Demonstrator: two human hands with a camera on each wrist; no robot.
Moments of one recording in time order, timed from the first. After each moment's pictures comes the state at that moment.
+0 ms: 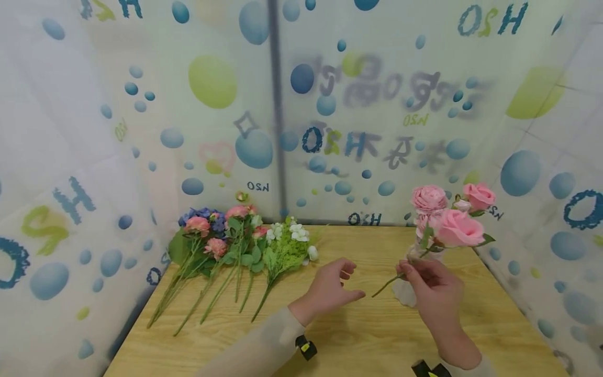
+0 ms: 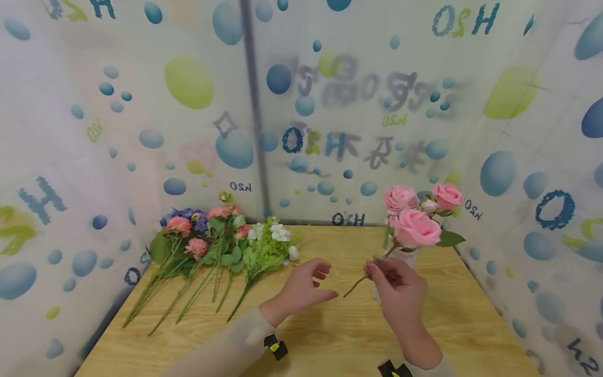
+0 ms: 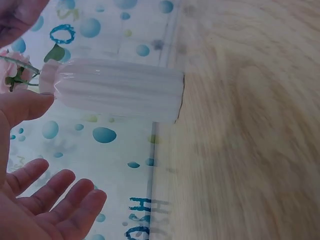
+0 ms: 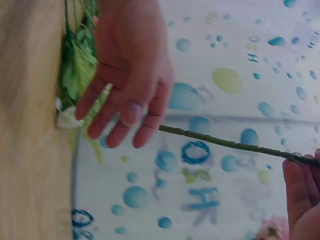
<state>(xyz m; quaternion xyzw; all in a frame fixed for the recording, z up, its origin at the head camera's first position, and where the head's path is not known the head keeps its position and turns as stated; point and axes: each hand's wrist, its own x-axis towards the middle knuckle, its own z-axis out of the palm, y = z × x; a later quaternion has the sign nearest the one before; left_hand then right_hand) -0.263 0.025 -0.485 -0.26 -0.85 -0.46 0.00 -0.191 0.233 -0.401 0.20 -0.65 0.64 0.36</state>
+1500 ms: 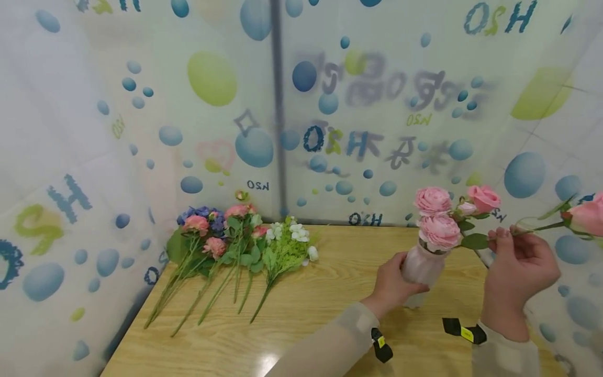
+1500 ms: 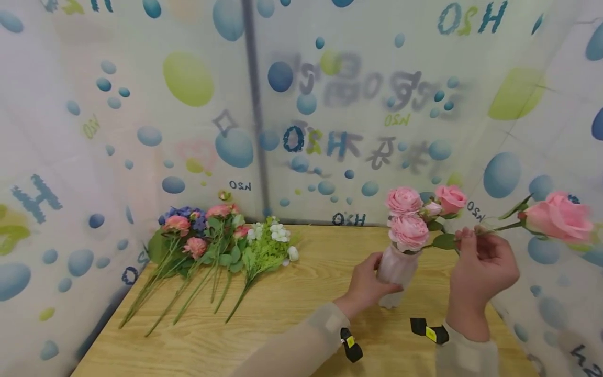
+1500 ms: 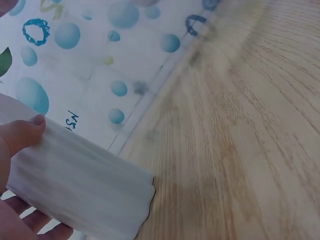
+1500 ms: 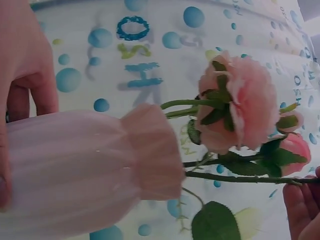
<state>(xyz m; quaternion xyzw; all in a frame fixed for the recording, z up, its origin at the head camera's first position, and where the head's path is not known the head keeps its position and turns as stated) -0.289 0.187 -0.508 -0.19 -0.80 -0.57 0.03 -0.230 0.322 -0.355 -0.04 -0.53 0.61 0.59</state>
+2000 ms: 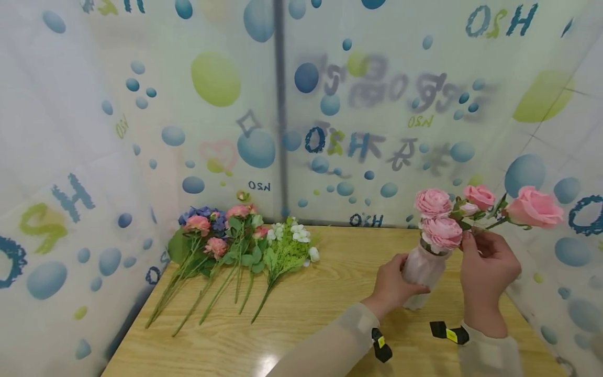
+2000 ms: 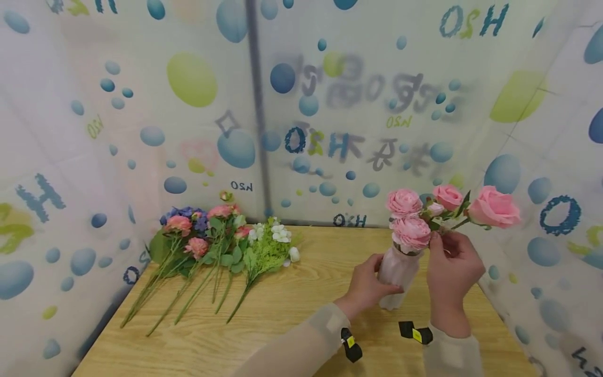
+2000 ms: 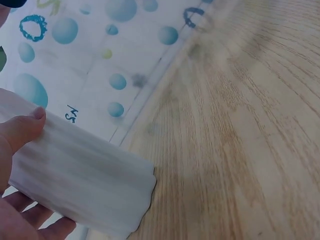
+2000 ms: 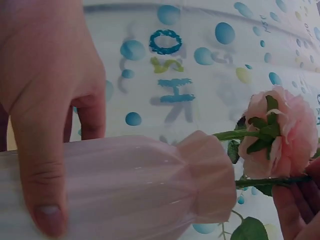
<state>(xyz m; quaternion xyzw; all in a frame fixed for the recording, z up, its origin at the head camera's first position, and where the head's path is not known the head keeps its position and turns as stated) -0.289 0.185 -0.507 -0.18 -0.81 -0.56 0.01 -0.241 0.304 -0.379 -0.07 -0.69 0.47 0.55</state>
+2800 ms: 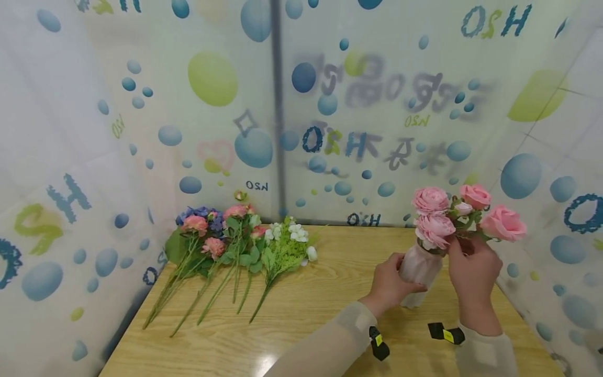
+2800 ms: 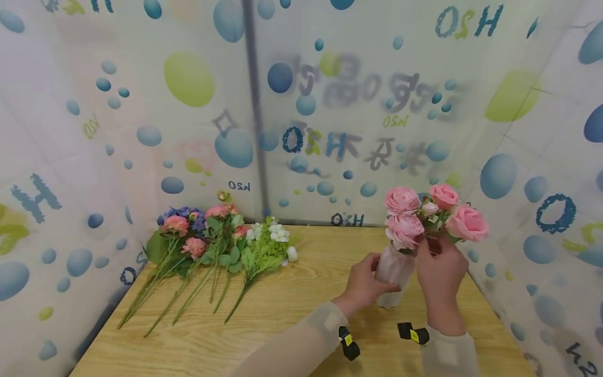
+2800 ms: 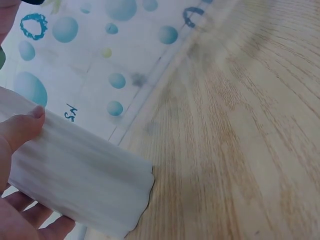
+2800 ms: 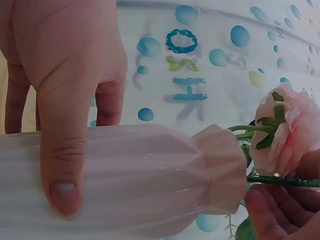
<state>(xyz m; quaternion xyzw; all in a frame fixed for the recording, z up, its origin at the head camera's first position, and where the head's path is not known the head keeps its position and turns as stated) -0.287 0.183 -0.504 -0.17 -0.81 -0.56 0.01 -0.241 0.308 -0.388 -0.09 -0.81 0.35 0.45</state>
